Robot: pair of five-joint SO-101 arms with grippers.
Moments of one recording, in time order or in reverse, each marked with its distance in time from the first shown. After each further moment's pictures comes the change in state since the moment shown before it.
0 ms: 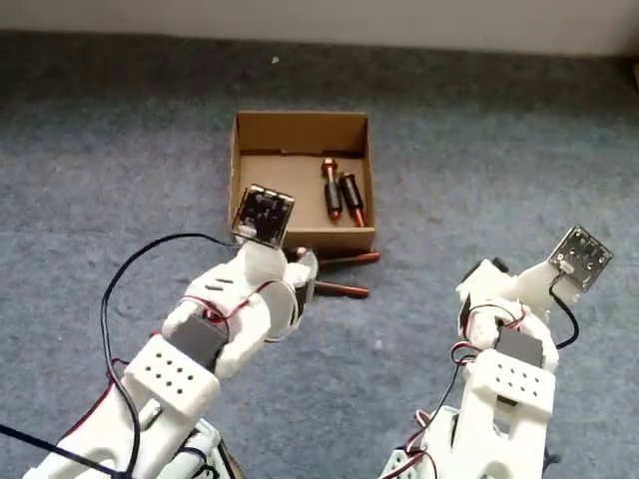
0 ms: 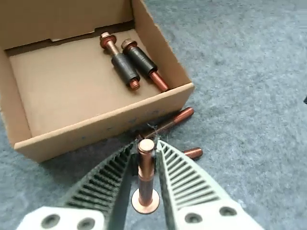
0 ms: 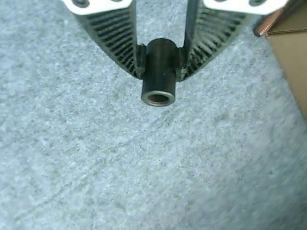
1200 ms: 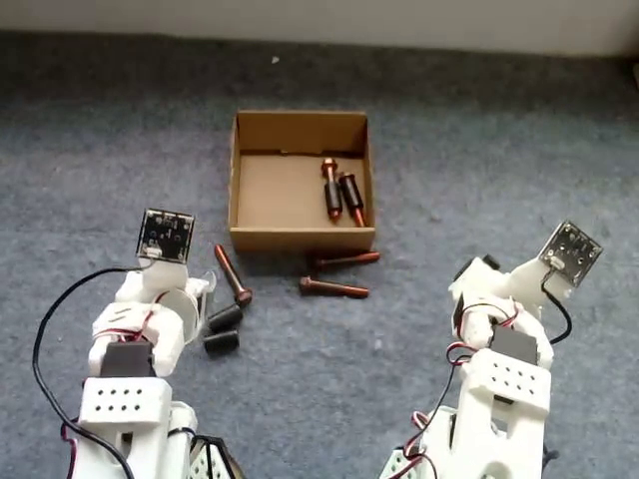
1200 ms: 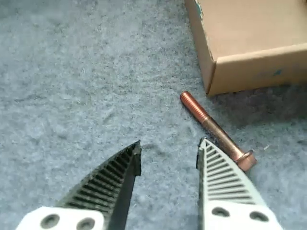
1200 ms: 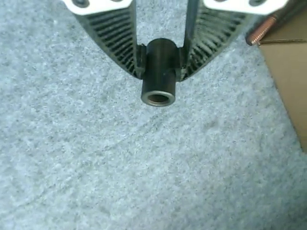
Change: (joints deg) left arm -34.8 -17.1 17.1 8.0 -23.3; right arm -2.5 0.0 0.0 0.0 0.0
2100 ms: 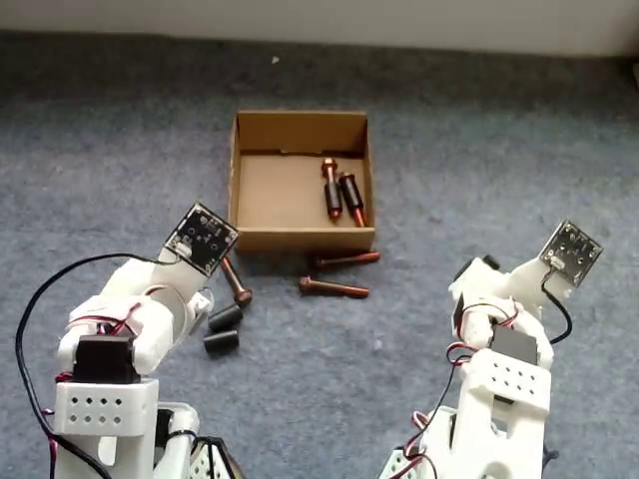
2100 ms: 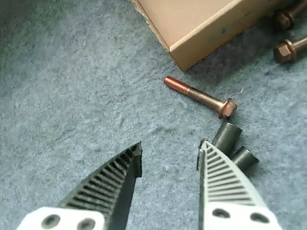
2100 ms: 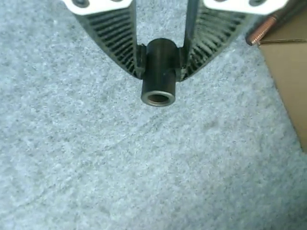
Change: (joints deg) left arm 2.8 0.4 -23.1 29.5 -24.1; right arm 0.0 0.0 0.0 0.0 0.0
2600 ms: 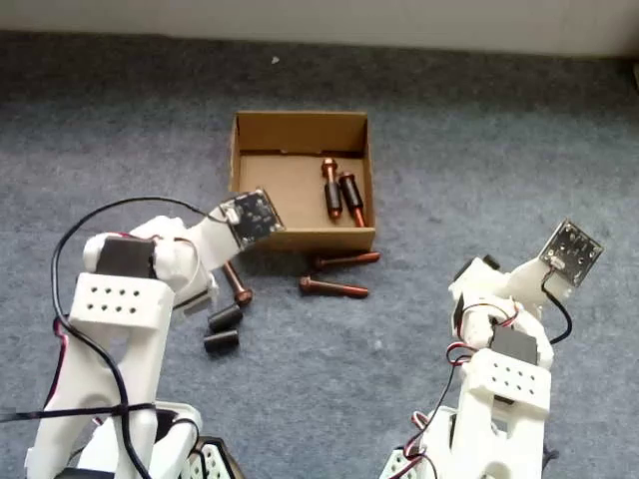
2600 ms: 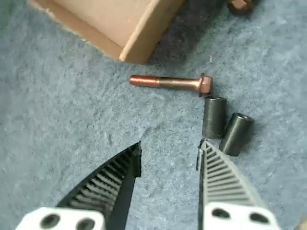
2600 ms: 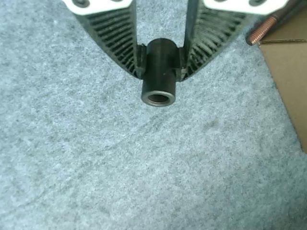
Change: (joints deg) left arm 3.5 32.0 -19.6 5.0 -22.1; right arm 0.0 0.0 0.0 0.0 0.0
